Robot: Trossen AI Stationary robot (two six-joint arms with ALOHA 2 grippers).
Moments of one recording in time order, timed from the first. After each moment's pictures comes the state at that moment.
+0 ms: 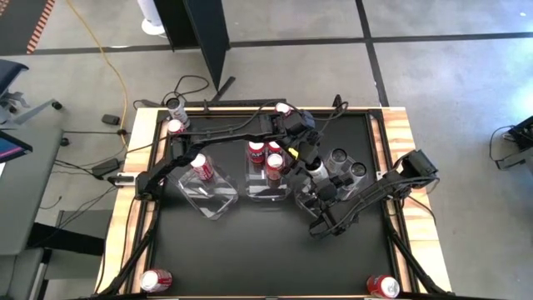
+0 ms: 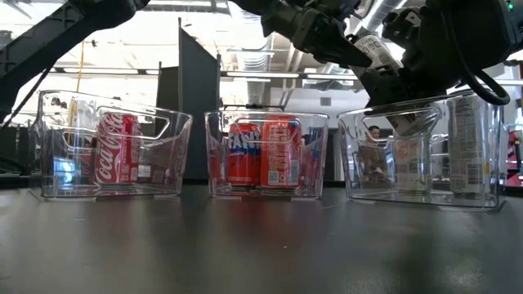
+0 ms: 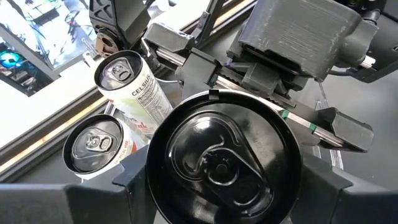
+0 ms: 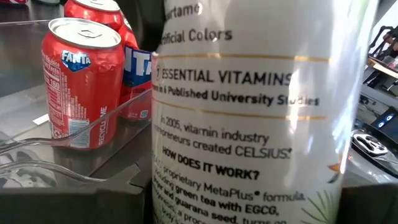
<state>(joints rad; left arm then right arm) 0.19 2.28 2.29 -0.71 0.52 0.75 0.48 1.79 1.03 -1.21 1.28 1.64</state>
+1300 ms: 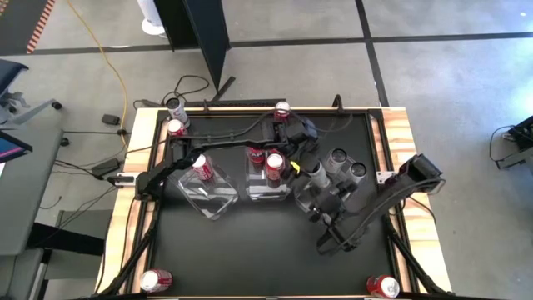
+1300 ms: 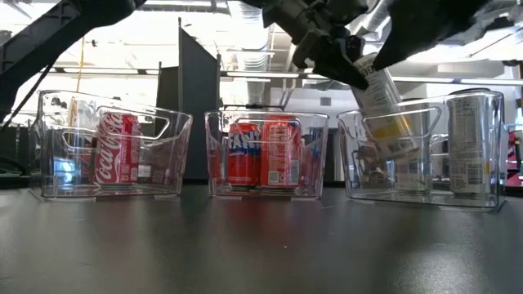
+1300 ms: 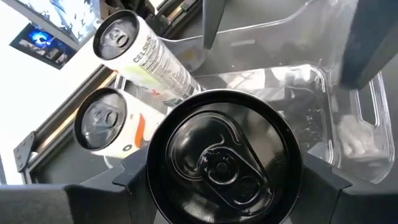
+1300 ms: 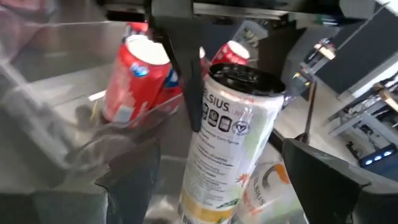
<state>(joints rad) 0.14 2.28 2.29 -0.76 0.26 0.88 0.63 1.79 1.32 -1.57 1.16 1.54</state>
